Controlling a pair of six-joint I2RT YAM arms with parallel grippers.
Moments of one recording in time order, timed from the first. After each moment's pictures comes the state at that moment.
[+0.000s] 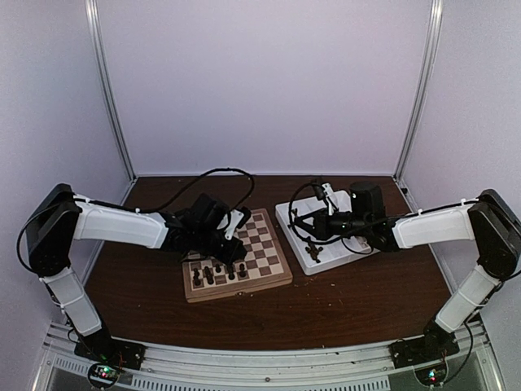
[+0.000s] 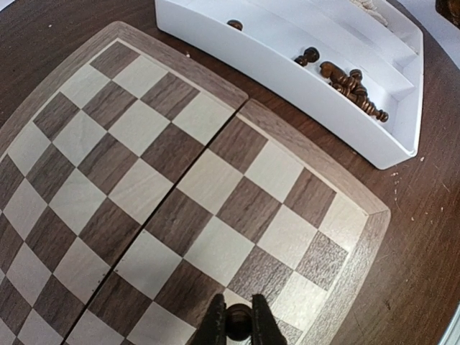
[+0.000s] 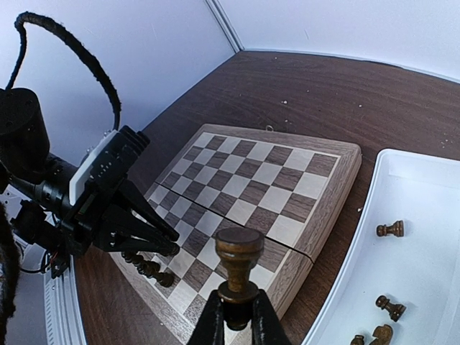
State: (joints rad) left arm -0.84 1.72 1.01 -0.10 0.08 -0.21; right arm 0.59 1.59 0.79 0.45 -0.48 0.32
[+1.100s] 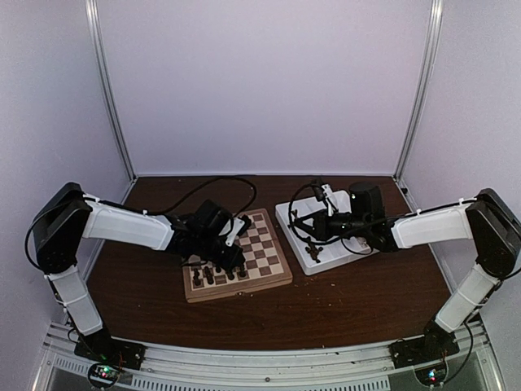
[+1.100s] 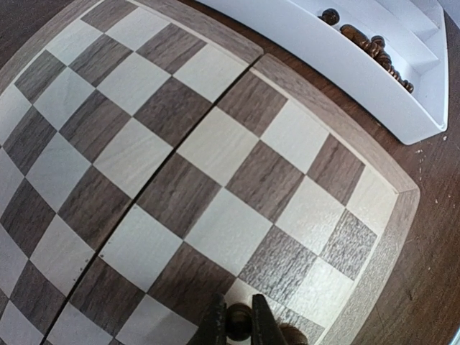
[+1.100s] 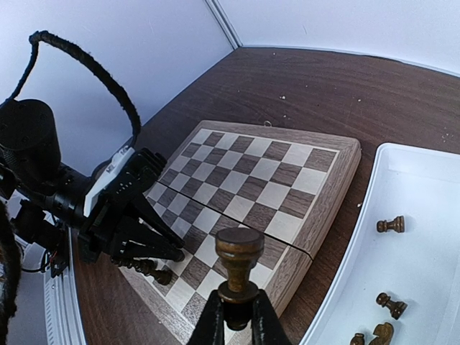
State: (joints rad) left arm -0.84 1.77 1.01 -0.13 0.09 -0.21; right arm 0.58 1.60 0.79 0.45 -0.49 0.32
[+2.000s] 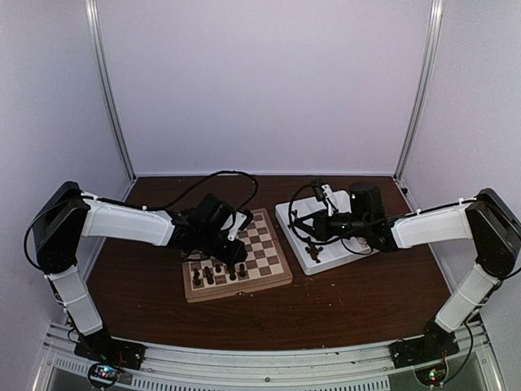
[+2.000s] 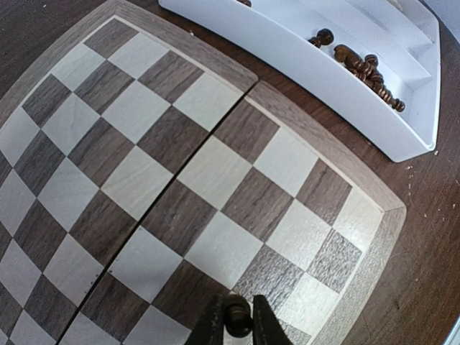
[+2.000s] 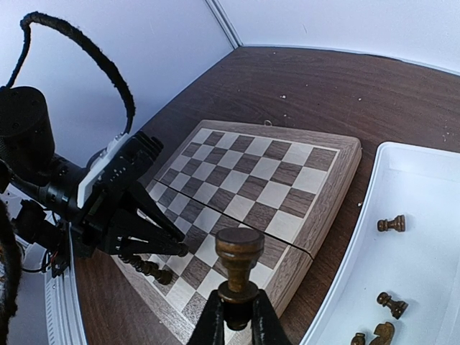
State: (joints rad) left arm -0.84 1.77 1.06 -0.16 0.08 -0.22; right arm 0.58 1.61 0.79 0.45 -0.49 0.32
